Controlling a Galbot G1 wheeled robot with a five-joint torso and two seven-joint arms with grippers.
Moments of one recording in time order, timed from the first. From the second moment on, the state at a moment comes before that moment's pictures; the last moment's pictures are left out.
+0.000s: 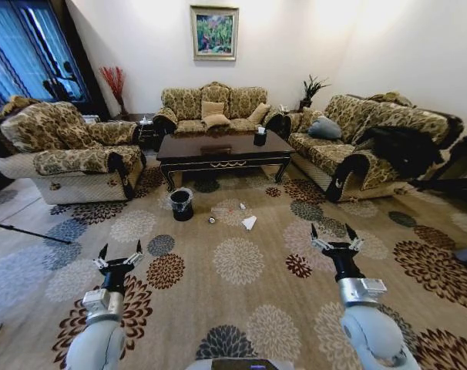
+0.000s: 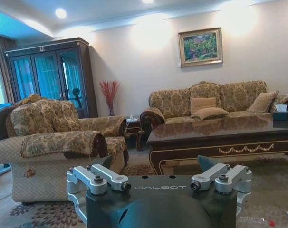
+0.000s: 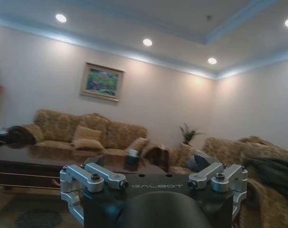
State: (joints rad) left arm 1.67 -1.43 -0.76 -2.22 -0.14 0.08 -0.13; right arm -1.65 1.19 0.72 2.22 0.23 0.05 0.18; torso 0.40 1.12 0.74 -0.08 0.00
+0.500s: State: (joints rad) left arm 1.68 -1.43 -0.76 -2.19 -0.18 -0.03 -0.14; right arm -1.66 1.20 0.70 2.20 0.23 0.18 -0.01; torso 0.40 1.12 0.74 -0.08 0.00
